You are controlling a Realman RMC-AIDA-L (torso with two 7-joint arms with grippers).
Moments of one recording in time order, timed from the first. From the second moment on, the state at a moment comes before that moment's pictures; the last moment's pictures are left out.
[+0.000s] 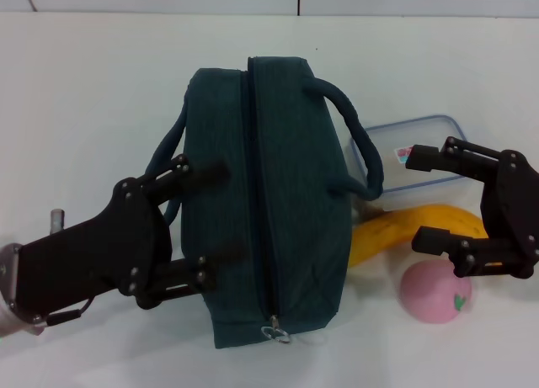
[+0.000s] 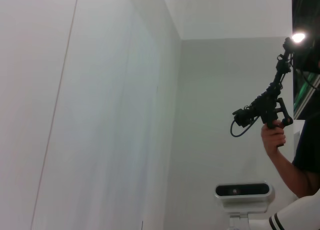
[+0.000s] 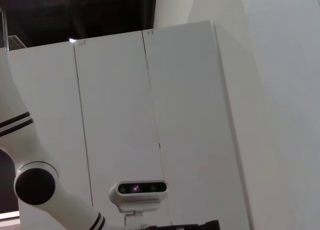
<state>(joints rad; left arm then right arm) -0.31 -2.01 1.29 0.33 1.12 1.93 -0.85 0.43 1.99 -1.09 -0.52 -1.39 -1.90 1.08</state>
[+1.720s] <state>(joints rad) -0.34 -2.01 1.04 0.61 1.42 1.66 -1.68 0.43 2.01 -1.06 -0.51 -1.38 -1.91 1.11</state>
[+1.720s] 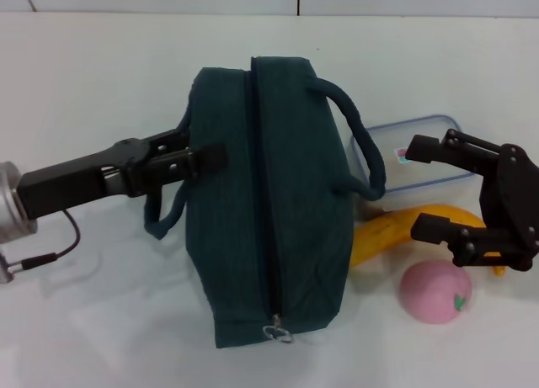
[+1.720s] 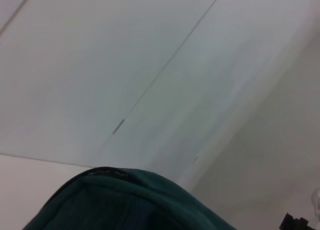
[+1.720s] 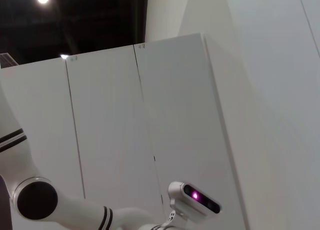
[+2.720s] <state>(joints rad) -0.39 -2.03 1.04 0.60 1.43 1.56 -1.58 0.43 2.03 -0.91 -0.12 -1.24 -1.83 0.92</state>
